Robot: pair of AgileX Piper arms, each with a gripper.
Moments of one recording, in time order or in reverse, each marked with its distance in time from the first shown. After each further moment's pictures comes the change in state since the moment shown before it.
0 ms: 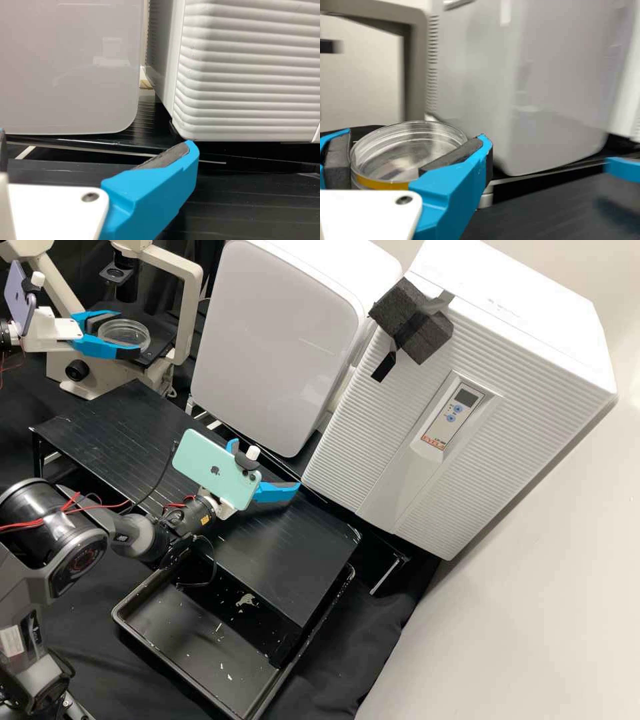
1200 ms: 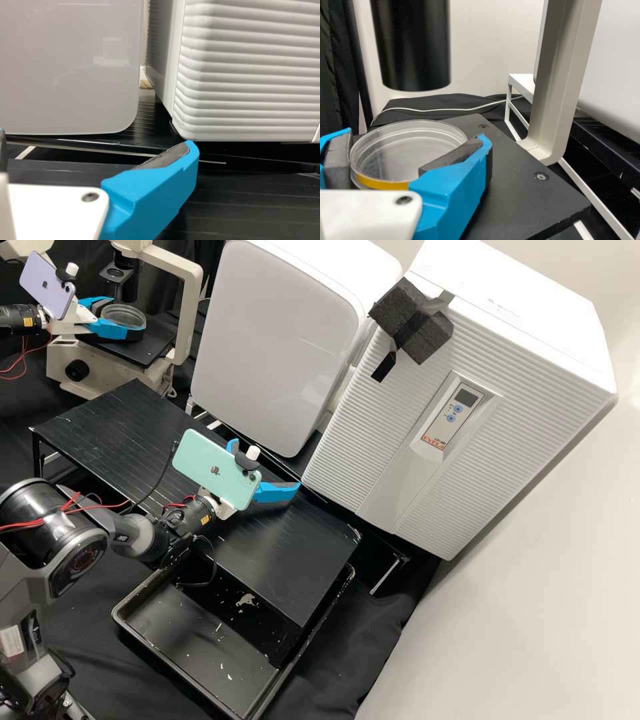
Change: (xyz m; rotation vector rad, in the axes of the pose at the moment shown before) left arm 0.063 -0.003 -0.083 0.017 0.269 -0.064; right arm 0.000 0.000 0.000 0.000 0.000 0.000
